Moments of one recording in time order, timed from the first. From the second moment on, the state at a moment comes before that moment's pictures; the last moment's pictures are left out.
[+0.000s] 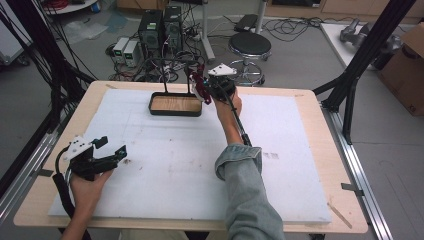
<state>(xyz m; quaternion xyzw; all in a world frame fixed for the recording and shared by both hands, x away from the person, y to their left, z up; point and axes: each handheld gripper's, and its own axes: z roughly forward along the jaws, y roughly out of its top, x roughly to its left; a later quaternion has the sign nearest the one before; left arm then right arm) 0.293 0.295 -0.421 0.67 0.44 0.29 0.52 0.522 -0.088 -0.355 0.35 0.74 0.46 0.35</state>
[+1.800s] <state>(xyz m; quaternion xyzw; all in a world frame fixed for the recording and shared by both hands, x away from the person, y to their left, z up) 0.291 0.295 -0.421 0.67 0.44 0.30 0.52 0.447 -0.210 -0.293 0.37 0.66 0.54 0.36</state>
